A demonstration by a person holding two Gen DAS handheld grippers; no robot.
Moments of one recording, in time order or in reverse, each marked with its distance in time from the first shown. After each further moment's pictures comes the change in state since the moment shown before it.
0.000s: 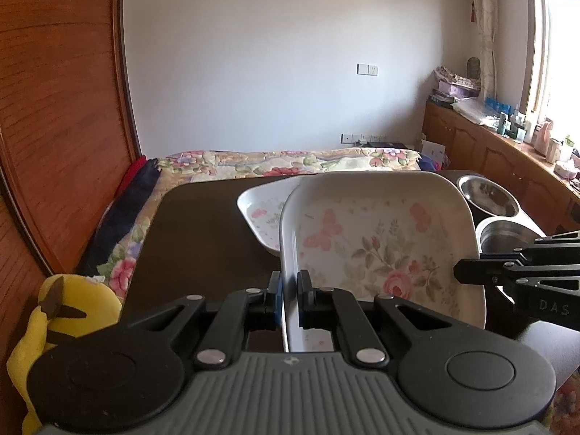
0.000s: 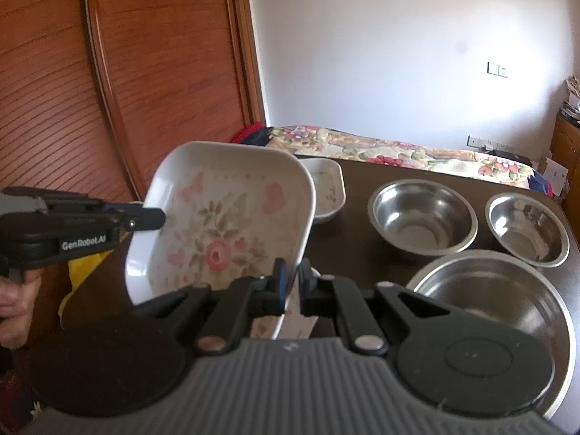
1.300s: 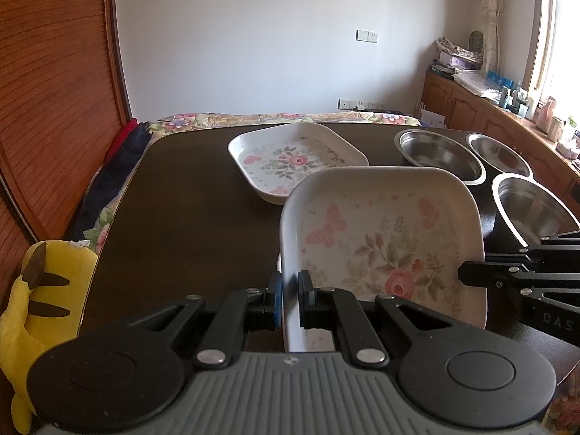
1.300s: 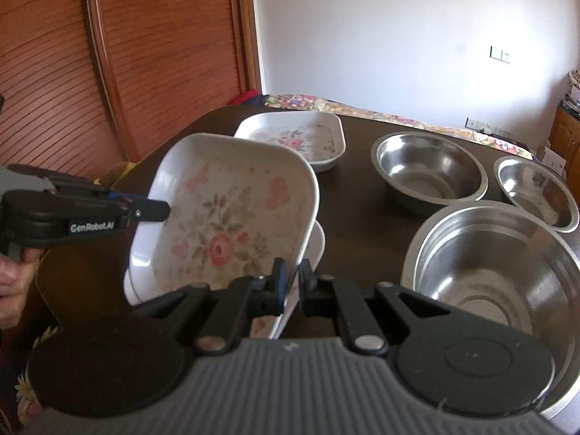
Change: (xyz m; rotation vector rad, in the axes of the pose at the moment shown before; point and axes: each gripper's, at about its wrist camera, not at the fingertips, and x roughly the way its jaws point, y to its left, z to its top) left arm 0.037 0.004 -0.028 -0.010 0.113 -0.020; right arm 0.010 0.004 -0.022 -0.031 0.091 -0.029
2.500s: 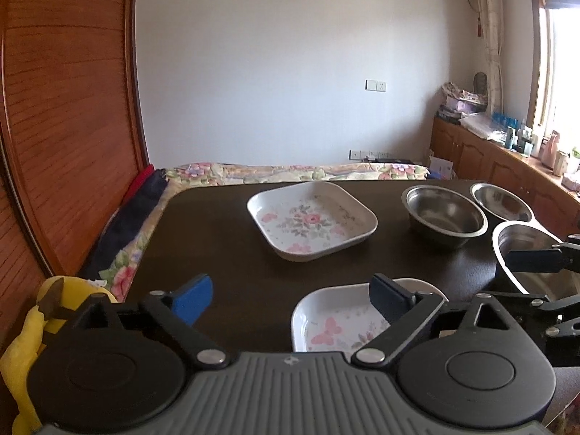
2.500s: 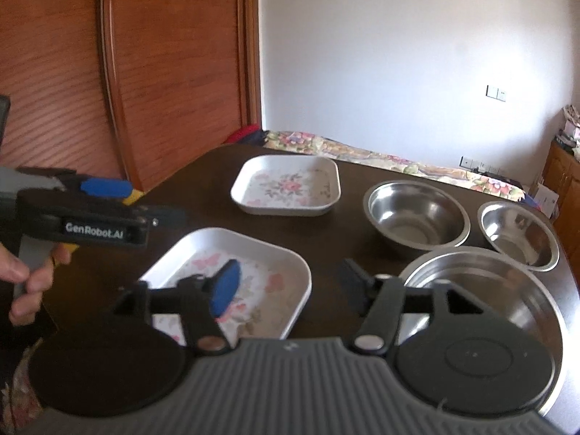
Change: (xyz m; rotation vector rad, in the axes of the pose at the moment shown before) left arm -0.025 0.001 0.007 -0.010 -0.186 0.044; right arm -0.024 0.003 0.011 -0.035 -0.132 -0.013
